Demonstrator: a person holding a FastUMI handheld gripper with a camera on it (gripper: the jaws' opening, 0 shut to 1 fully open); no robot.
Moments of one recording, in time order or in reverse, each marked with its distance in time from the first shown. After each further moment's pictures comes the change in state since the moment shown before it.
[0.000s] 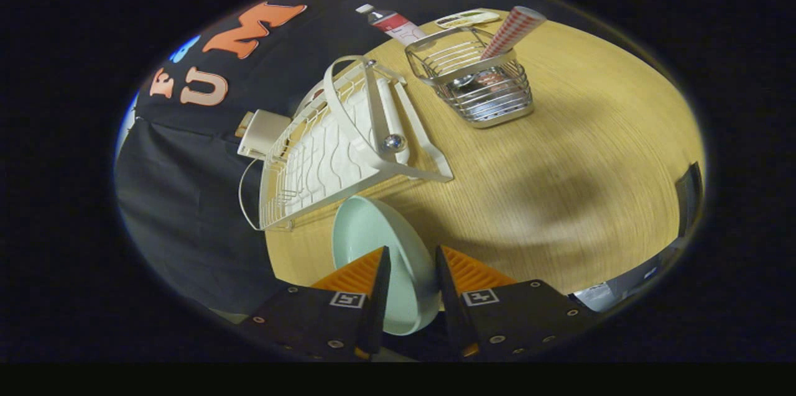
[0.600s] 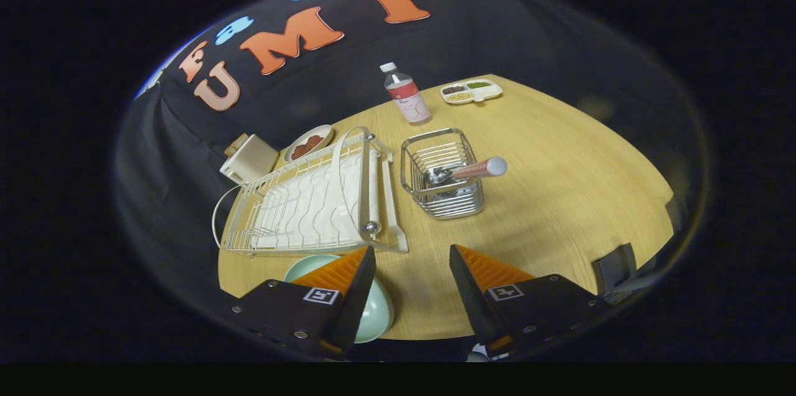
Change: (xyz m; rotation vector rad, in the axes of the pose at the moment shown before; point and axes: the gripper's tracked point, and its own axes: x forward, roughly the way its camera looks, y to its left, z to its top) arm -0.049 -0.027 0.095 -0.206 -0.395 -0.183
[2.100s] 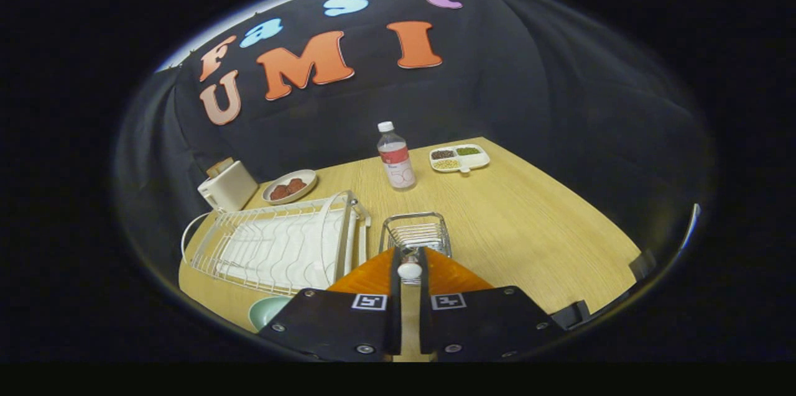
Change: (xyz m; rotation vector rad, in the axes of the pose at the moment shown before) arm 0.000 0.001 0.084 -0.118 -0.294 -0.107
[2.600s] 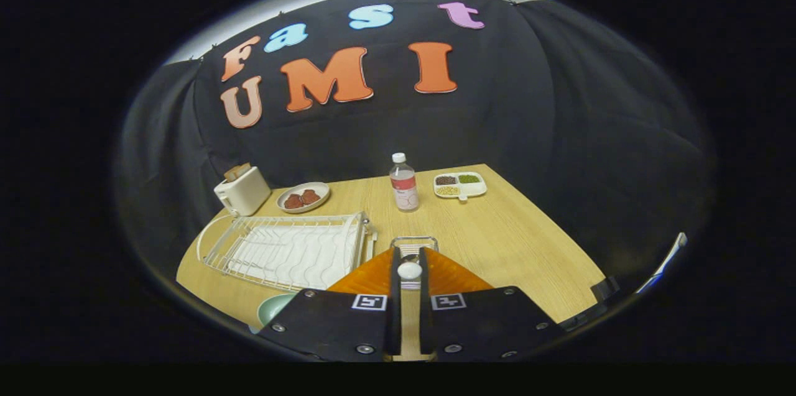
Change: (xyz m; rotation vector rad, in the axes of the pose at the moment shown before) arm -0.062 0.006 0.051 -0.091 -0.063 0.038
